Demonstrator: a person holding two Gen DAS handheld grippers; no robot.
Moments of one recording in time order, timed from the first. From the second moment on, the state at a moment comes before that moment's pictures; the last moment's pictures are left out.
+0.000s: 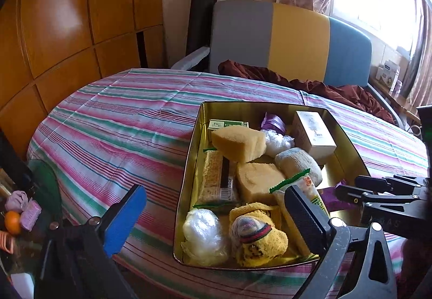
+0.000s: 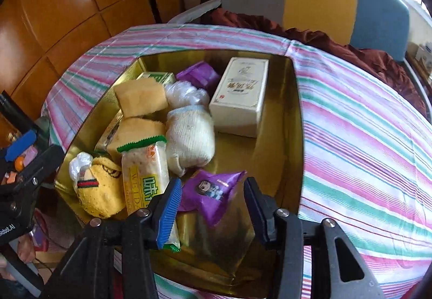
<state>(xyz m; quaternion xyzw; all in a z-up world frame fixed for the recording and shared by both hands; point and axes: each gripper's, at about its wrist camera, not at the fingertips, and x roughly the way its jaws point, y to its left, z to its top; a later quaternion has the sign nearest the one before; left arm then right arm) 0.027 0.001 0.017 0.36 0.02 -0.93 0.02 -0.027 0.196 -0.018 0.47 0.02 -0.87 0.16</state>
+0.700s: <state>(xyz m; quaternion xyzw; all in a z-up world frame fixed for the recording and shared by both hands) 0.048 0.010 0.021 0.33 0.02 -0.94 0.03 0.009 0.204 0.007 0.39 0.00 -0.92 0.05</state>
